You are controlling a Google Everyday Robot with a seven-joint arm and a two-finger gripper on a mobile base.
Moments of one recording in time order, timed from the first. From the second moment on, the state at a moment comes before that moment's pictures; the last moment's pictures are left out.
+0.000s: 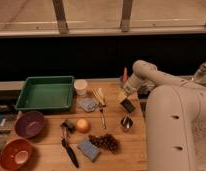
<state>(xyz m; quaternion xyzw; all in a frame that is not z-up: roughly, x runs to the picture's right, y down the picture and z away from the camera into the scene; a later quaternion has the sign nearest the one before) 0.145 0.061 0.923 -0.41 -0.03 0.42 0.81</state>
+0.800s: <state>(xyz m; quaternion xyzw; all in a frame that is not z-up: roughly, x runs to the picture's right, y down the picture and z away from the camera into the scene) 0.059 0.063 0.920 -0.43 -0.06 0.33 0.84</state>
